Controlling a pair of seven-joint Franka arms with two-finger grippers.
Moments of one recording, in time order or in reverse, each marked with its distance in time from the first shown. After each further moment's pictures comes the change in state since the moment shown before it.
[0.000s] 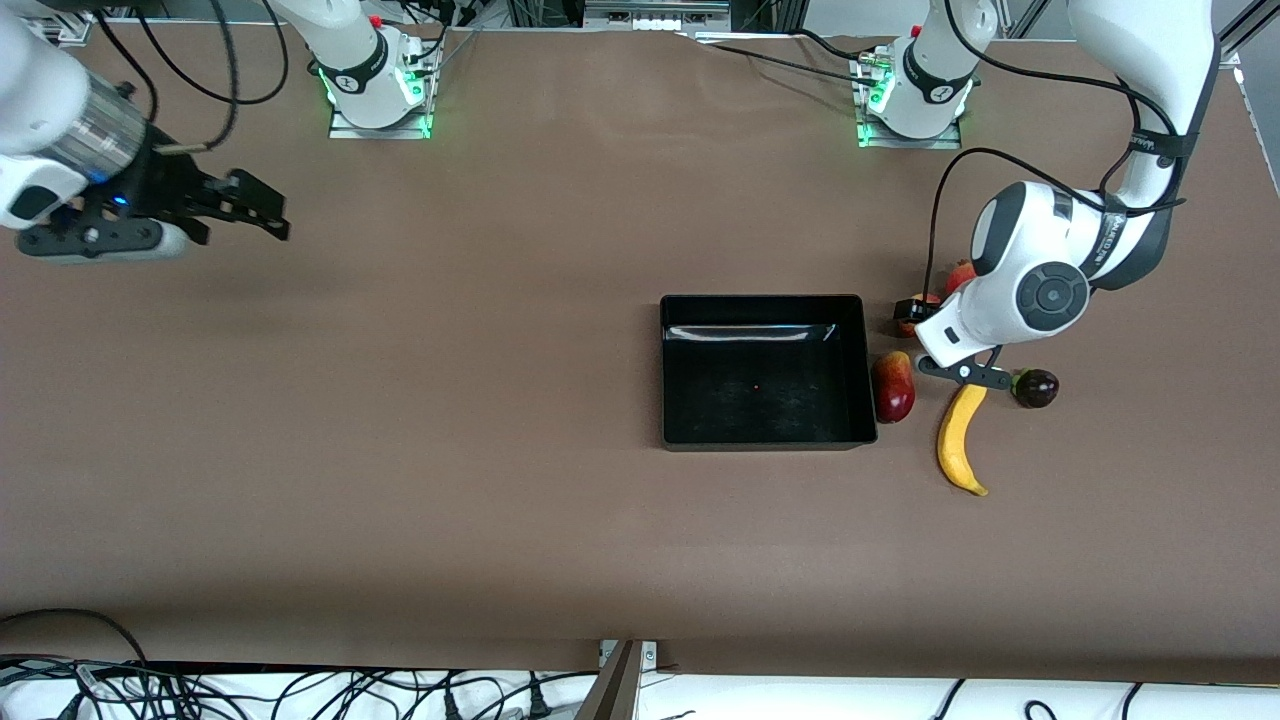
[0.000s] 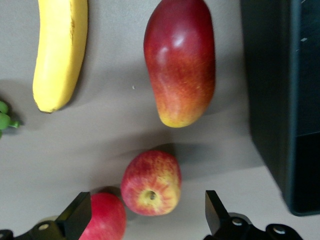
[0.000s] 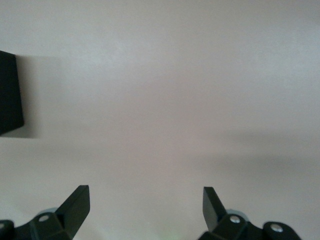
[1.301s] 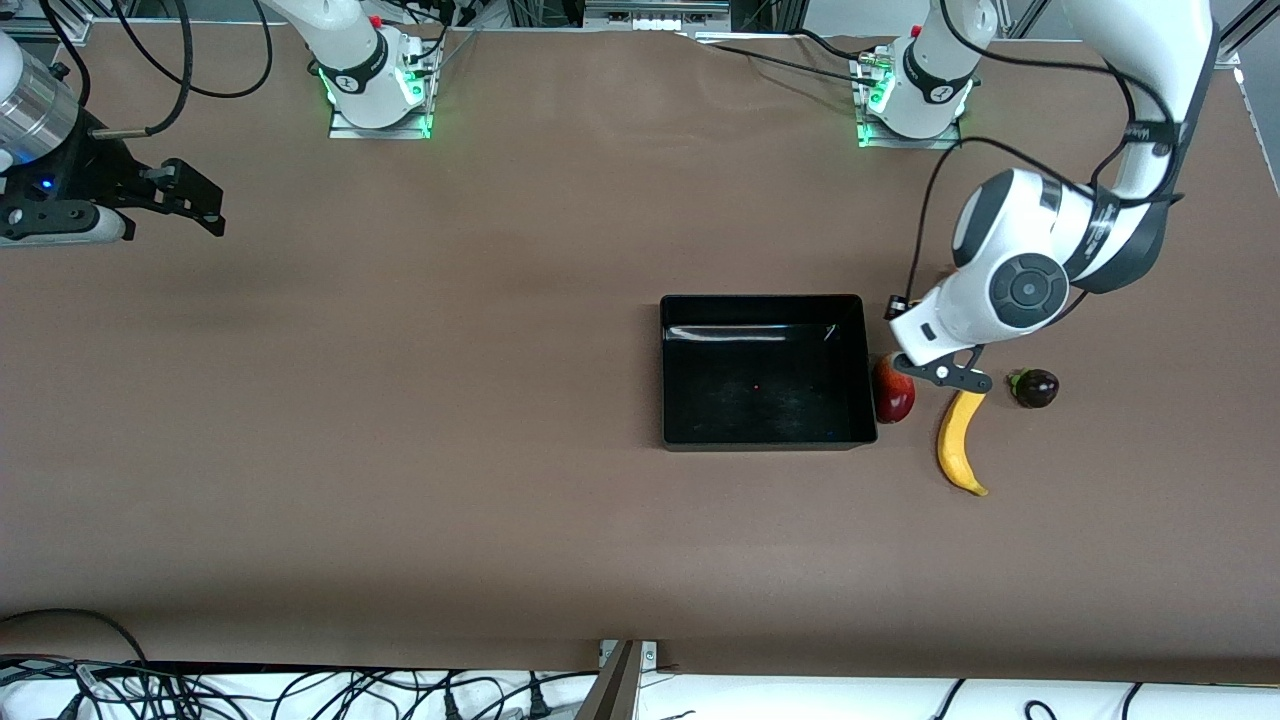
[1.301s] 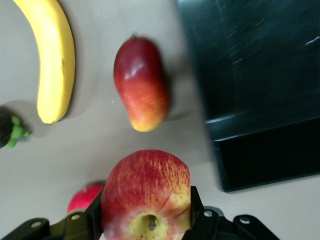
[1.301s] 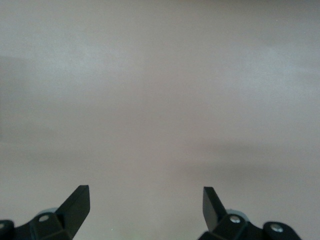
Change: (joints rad) left arm -0.026 0.018 -0.126 0.282 0.002 -0.291 -0.114; right arm -0.101 -0.011 0.071 0.012 -0.107 0.011 -0.061
